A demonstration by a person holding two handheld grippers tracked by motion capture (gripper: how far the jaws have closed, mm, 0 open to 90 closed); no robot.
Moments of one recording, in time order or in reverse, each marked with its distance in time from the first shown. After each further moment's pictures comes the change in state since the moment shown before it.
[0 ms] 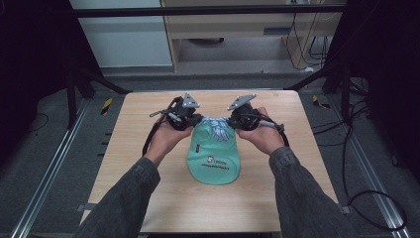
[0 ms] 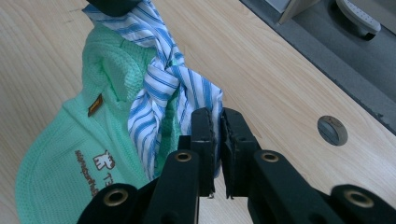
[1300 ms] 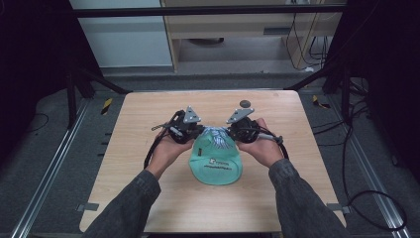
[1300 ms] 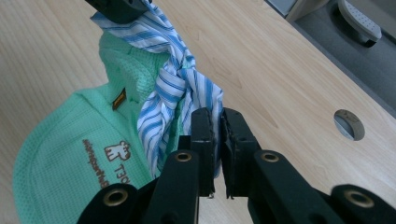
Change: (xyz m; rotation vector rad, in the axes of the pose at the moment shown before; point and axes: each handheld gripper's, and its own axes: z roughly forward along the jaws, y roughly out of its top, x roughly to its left) left arm -0.025 -0.032 0.008 -0.028 -0.018 0.021; right arm 0.022 -0.027 0.008 -0.010 -0.004 -0.048
